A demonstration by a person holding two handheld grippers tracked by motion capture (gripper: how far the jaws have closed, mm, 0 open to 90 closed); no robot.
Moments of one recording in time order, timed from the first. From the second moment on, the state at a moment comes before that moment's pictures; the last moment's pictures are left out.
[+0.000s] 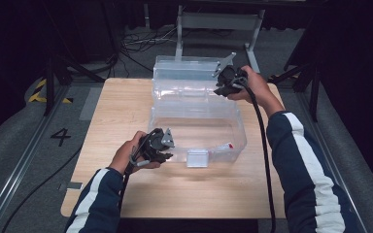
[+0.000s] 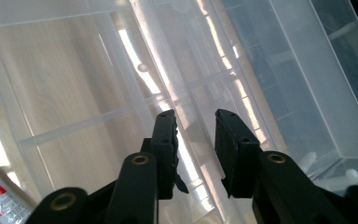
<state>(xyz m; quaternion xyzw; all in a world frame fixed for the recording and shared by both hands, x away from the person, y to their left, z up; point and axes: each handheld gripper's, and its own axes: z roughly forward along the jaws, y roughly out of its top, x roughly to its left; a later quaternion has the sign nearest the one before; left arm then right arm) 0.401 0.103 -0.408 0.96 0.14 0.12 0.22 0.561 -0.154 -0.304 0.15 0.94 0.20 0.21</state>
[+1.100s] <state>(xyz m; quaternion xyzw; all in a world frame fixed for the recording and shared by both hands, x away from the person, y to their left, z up) 0.407 0.100 -0.413 0.96 0.15 0.10 0.23 0.552 -0.140 -0.290 0.06 0.97 0.14 0.19</state>
